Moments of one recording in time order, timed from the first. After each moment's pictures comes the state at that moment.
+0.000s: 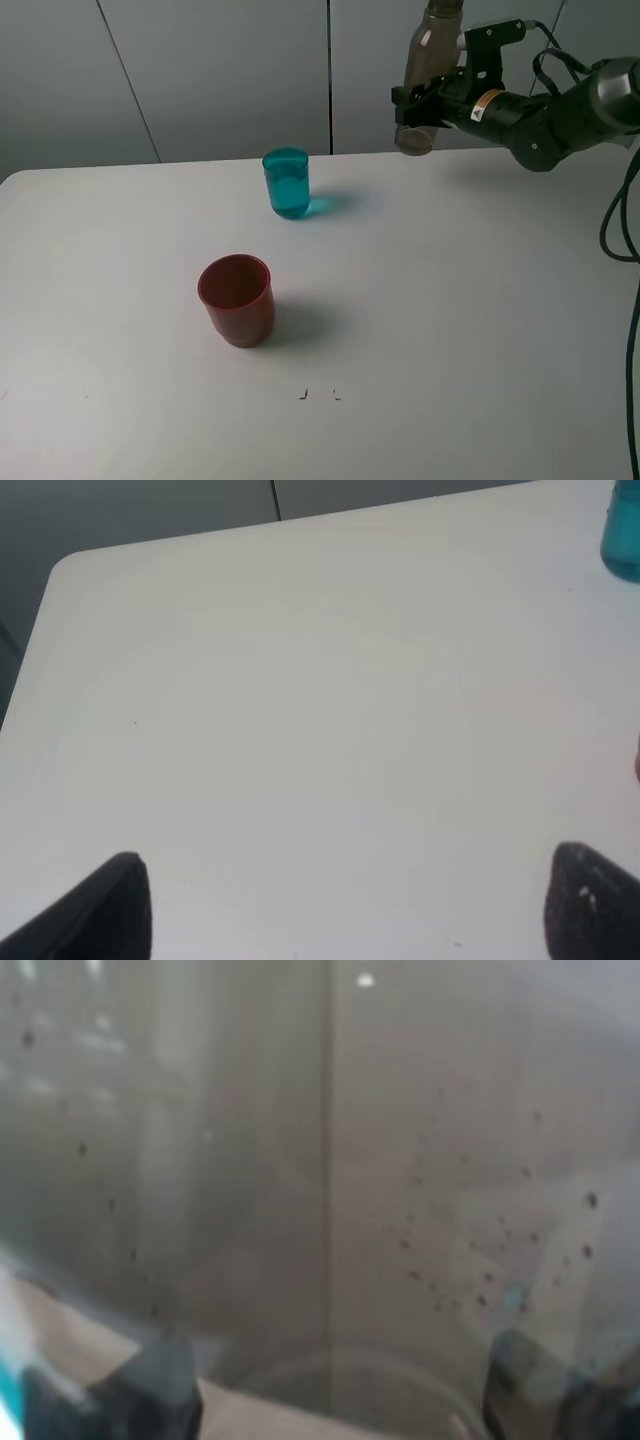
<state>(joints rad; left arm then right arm) -0.11 0.00 -0.51 0.09 1.08 0.00 0.15 2.14 -1.15 -0.43 -0.72 0.30</state>
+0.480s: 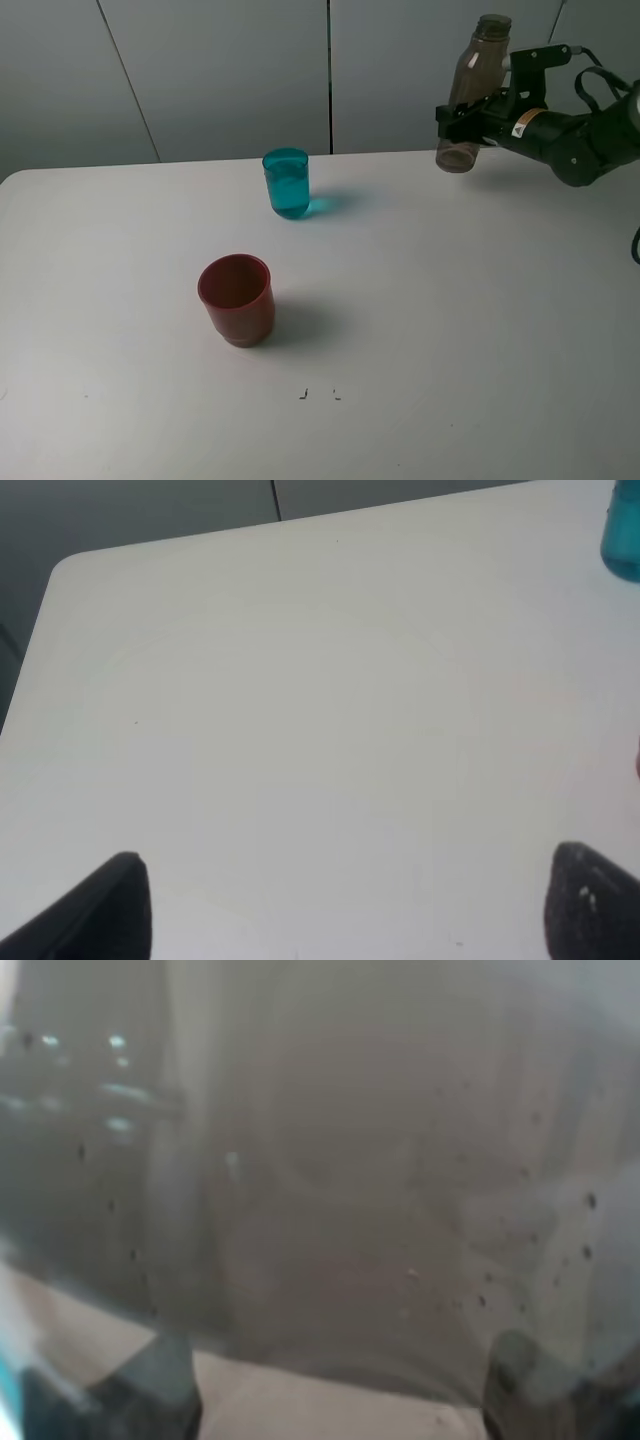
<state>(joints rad) -0.11 0.00 -0.51 0.09 1.08 0.01 0.02 2.17 -1.12 -0.47 -0.73 0.32</state>
